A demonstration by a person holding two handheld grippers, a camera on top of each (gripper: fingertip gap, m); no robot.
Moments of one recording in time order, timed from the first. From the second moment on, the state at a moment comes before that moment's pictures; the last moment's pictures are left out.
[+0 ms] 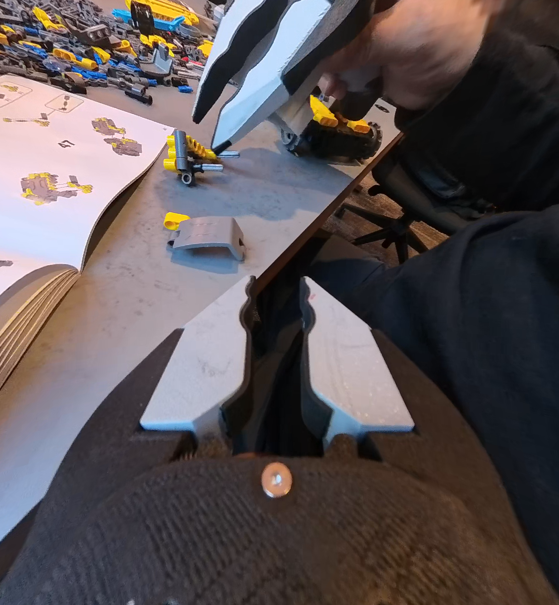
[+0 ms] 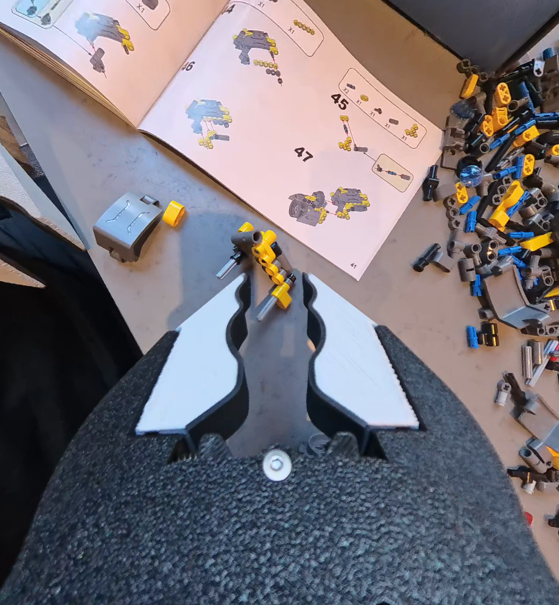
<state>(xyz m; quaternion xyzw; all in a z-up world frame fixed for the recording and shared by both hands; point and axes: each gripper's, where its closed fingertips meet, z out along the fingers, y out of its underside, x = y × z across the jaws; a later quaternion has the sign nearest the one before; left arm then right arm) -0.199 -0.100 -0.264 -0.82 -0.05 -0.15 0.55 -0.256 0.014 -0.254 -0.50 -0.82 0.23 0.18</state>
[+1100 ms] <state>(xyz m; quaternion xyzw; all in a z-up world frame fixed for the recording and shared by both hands) -0.196 -0.100 -0.266 -0.82 -0.05 -0.16 0.55 -0.264 0.011 -0.269 -0.49 -0.82 0.23 0.17</state>
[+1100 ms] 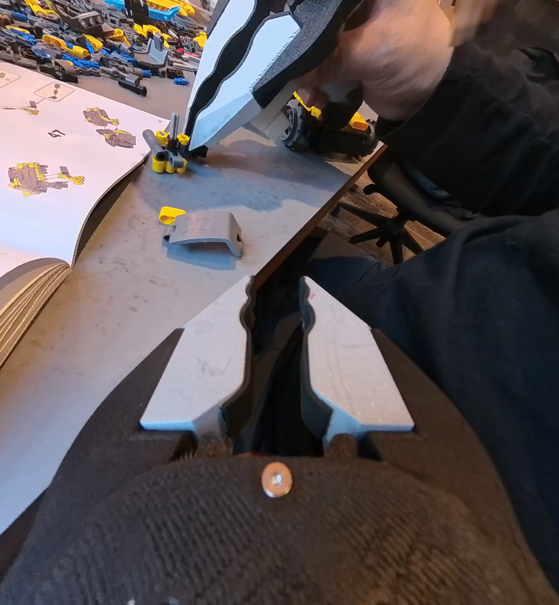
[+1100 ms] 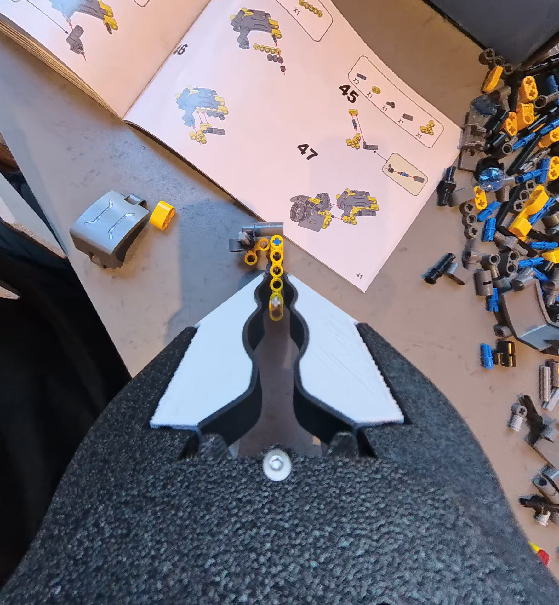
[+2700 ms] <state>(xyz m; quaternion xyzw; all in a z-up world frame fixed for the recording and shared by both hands) -0.227 -0.125 -0.192 -0.72 -0.02 -0.13 0.68 -0.242 -0.125 -0.193 -0.15 -0.86 0.42 0.24</state>
